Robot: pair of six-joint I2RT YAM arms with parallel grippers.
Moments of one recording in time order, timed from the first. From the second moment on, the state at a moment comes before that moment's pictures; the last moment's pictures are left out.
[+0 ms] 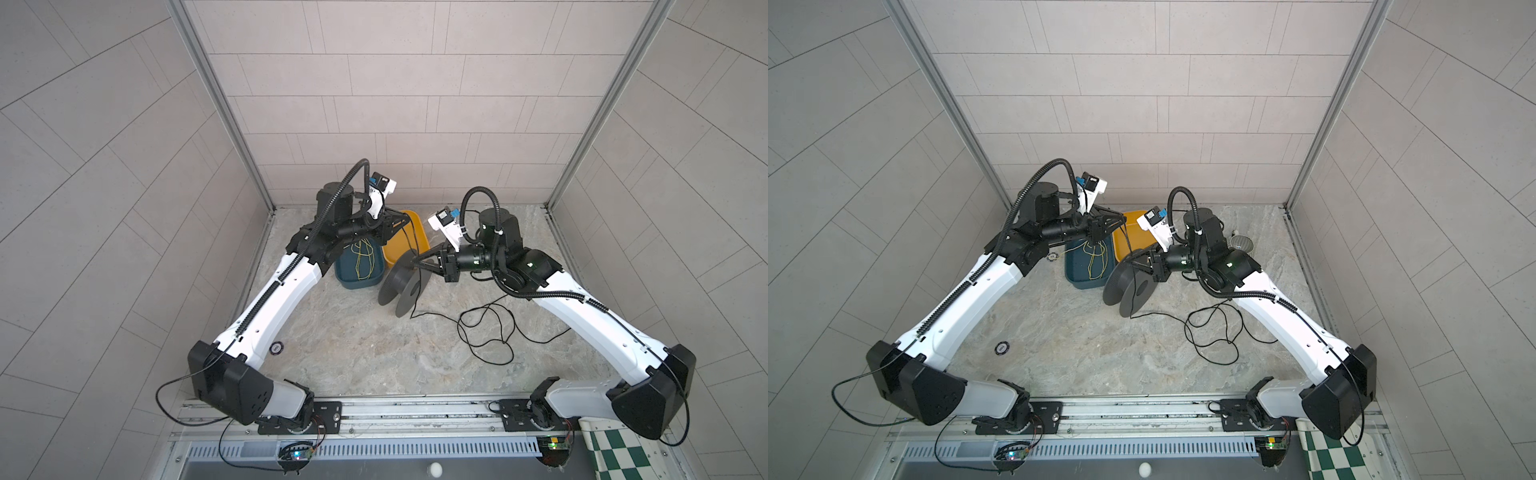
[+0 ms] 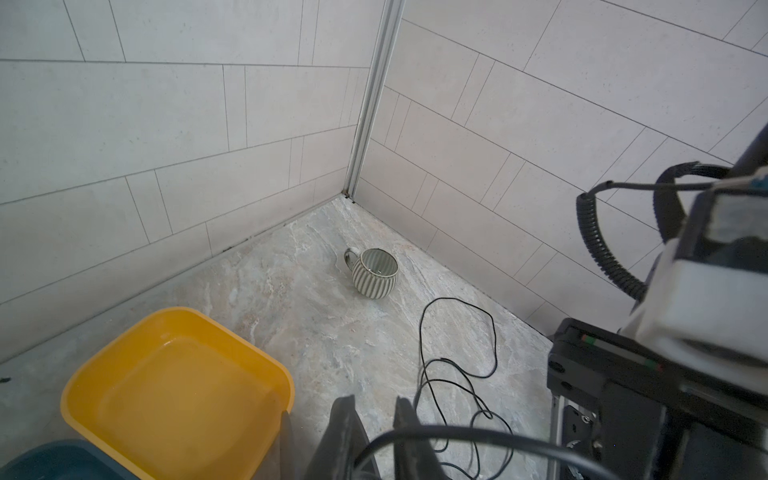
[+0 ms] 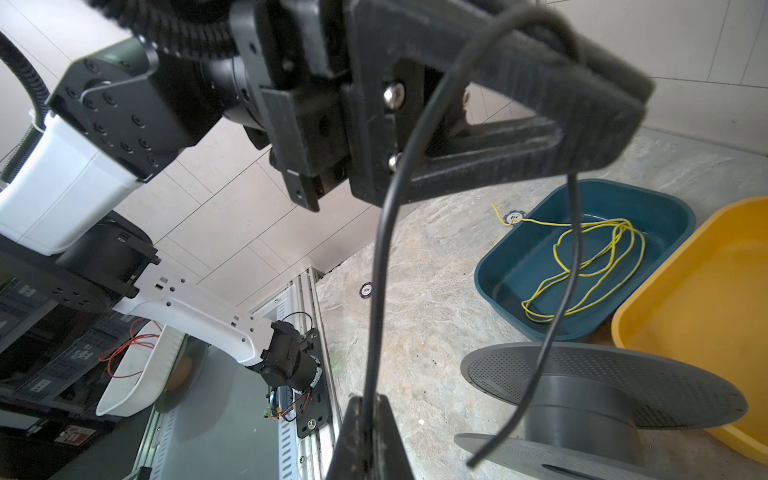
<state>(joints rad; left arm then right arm) -0.40 1.42 1.45 -0.34 0.61 -0.09 0.56 1.32 1.30 -0.35 -0.75 0.24</state>
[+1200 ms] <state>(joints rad) -0.41 1.50 1.75 -0.92 0.18 -0.25 0.86 1.31 1.12 -0.26 0.29 0.25</state>
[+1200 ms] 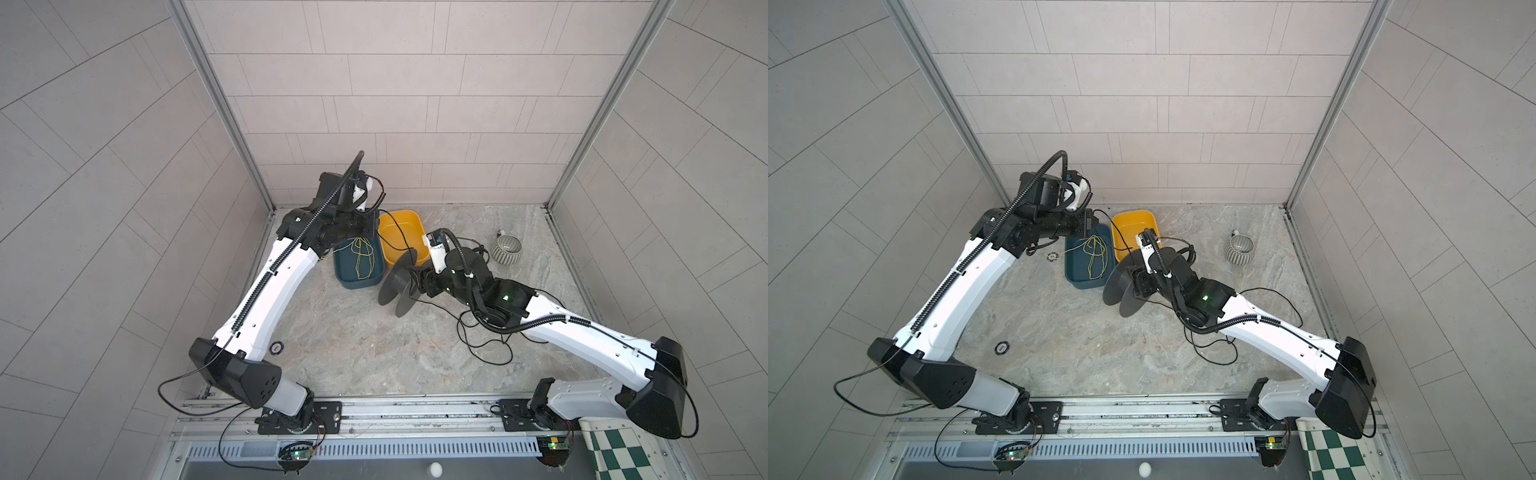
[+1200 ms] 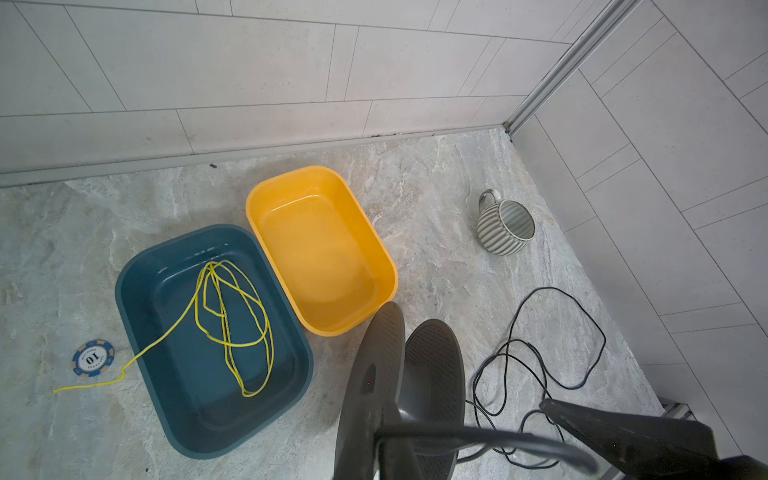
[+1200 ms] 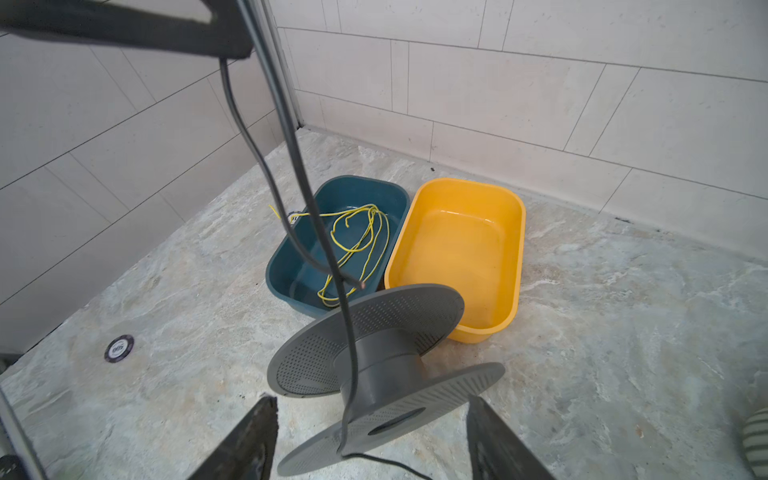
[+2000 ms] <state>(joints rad) -0.41 1.48 1.81 -1.09 0.17 -0.19 0.83 1.34 1.17 -0.24 0.37 0.22</state>
